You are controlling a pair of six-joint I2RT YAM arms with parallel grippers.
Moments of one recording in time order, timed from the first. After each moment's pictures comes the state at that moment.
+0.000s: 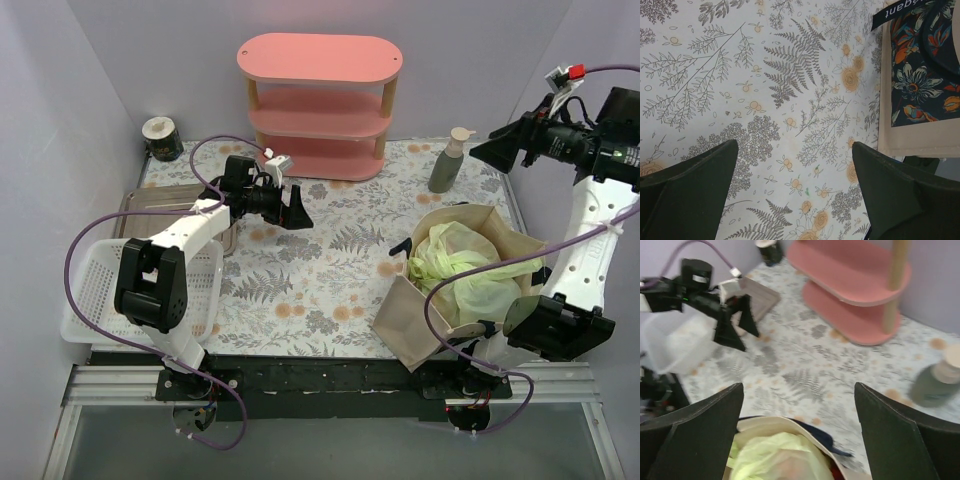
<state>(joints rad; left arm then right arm) -0.30 1.70 1.23 -0.25 0.74 -0.08 -0.32 1.50 1.82 -0.86 -1.31 -0.13</state>
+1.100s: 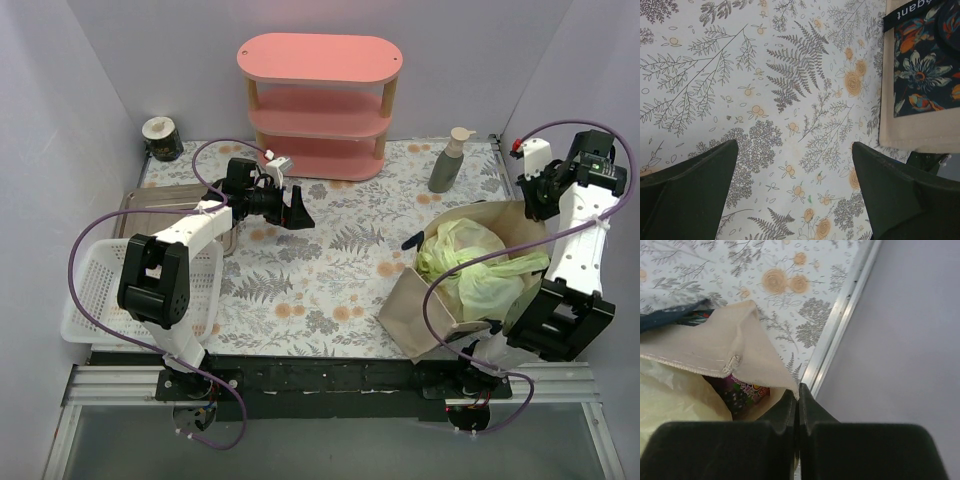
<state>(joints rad) -0.30 1.73 1.20 -0.18 0.75 -0.11 -0.40 1.47 1.57 -1.14 -0.26 -0.81</state>
